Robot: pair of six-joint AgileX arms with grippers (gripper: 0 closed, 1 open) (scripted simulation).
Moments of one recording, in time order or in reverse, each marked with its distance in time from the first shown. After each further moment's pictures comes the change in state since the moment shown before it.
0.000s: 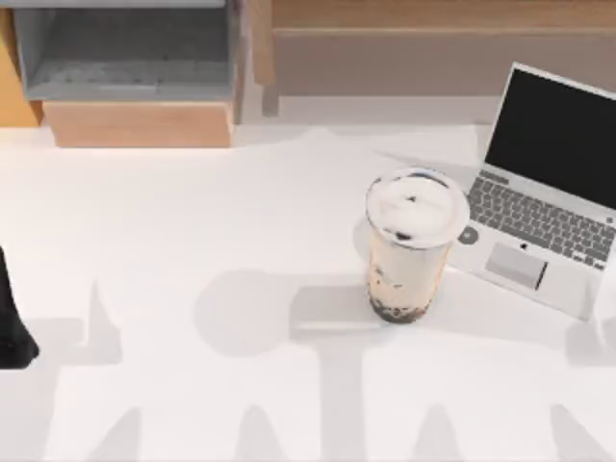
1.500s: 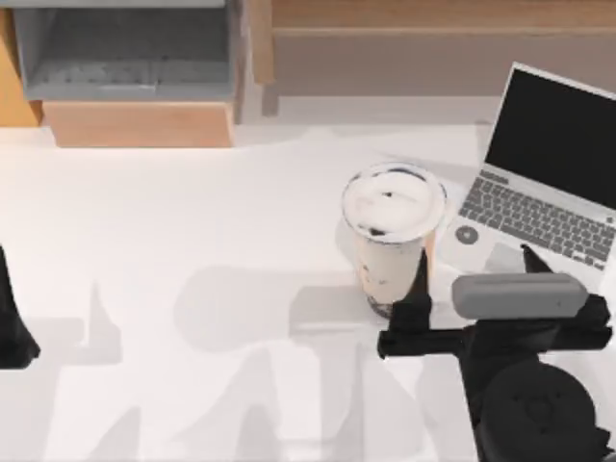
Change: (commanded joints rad) left arm 0.000 0.000 0.000 0.000 0.000 0.000; right arm 1.030 1.761 0.295 1.283 1.009 0.156
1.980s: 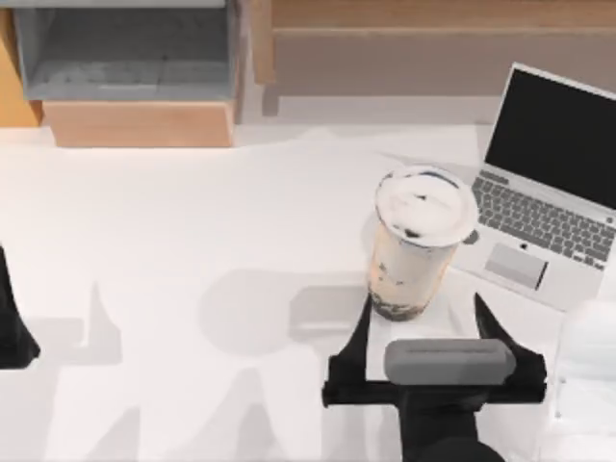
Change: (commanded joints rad) left arm 0.000 0.000 0.000 0.000 0.000 0.000; right arm 0.169 0.378 0.126 0.374 0.219 -0.106
